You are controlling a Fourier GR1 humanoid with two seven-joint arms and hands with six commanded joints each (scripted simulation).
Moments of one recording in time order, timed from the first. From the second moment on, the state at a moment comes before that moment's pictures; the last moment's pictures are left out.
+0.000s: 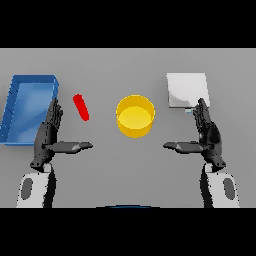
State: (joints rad) left arm 0.00 0.00 0.00 -1.57 0.00 0.00 0.00; right arm 0.00 0.00 0.00 -1.57 0.00 0.00 0.00
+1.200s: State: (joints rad) left arm -0.08 0.09 -0.05 -1.47 -0.13 -0.04 0.05; right arm 0.07 -0.06 0.12 -1.68 0.20 -0.01 -0.10
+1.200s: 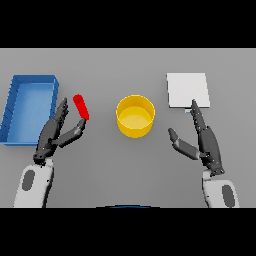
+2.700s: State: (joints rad) left arm -0.51 0.00 0.05 -0.88 -0.20 0.13 -0.24; right arm 0.08 -0.07 0.11 -1.71 0.18 -0.01 -0.08
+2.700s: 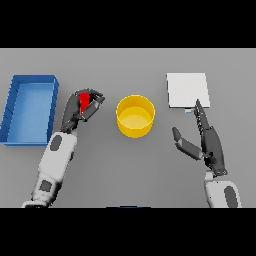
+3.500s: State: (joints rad) left arm -0.52 0.06 0.02 -1.08 -0.09 0.01 -0.13; right arm 0.07 -0.06 0.12 -1.67 0.22 -0.03 -0.12
